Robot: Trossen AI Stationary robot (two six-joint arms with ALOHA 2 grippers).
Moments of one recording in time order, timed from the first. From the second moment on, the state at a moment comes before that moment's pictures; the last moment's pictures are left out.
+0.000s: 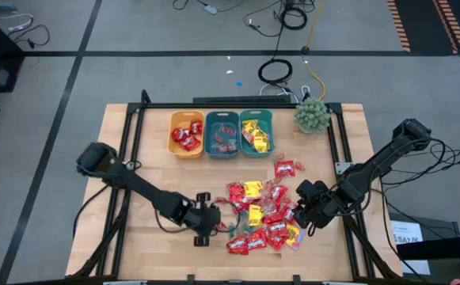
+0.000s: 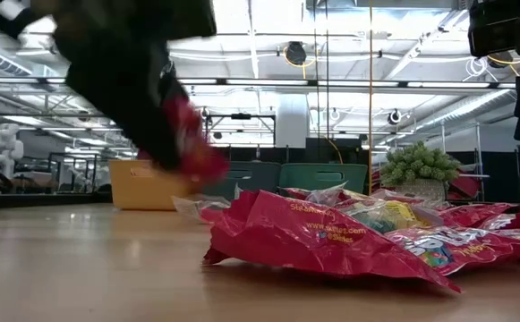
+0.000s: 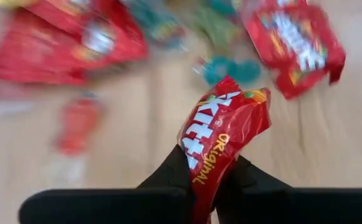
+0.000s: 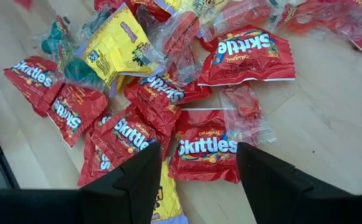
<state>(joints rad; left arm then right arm) -0.49 1.78 1.10 -0.37 -0.20 -0.41 0.68 1.19 0.75 -0.72 0.34 1.39</state>
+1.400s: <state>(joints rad) 0.62 1.24 0.94 -0.53 -0.26 0.14 0.68 1.19 0.75 -0.71 0.50 1.78</state>
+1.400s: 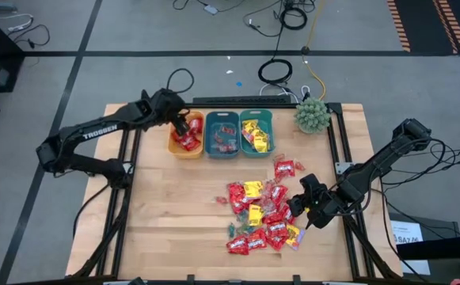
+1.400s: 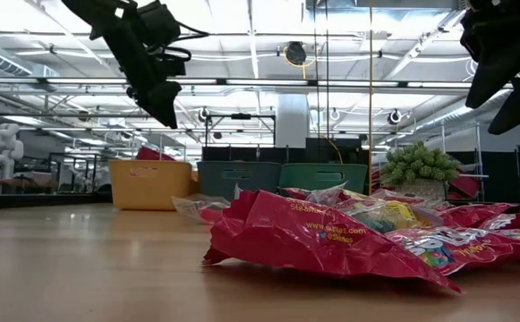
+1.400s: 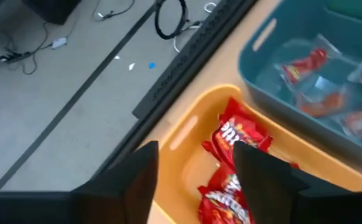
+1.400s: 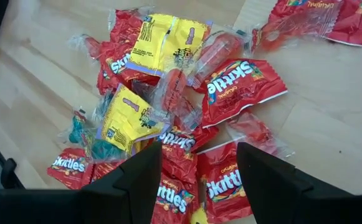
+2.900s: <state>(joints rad) -0.02 1.54 0.94 -0.42 0.06 0.29 0.68 1.19 0.75 -0.71 0.50 1.72</state>
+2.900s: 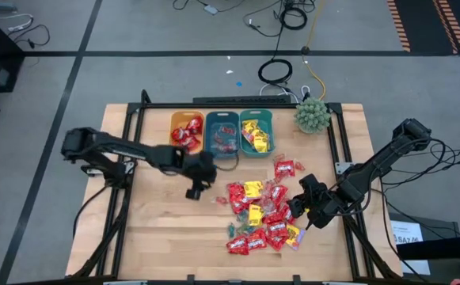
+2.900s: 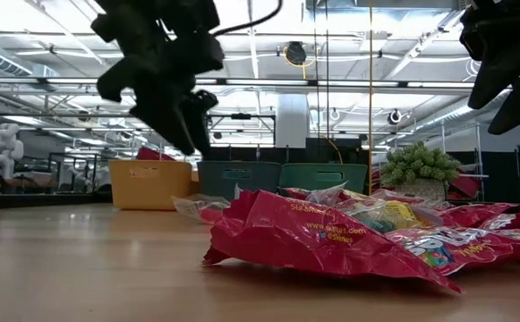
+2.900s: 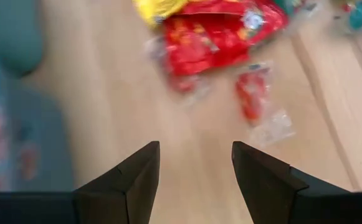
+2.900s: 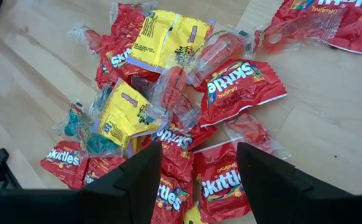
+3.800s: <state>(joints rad) -0.23 1.86 0.97 -0.10 0.07 0.06 0.68 1.19 0.75 -0.66 0.41 1.64</state>
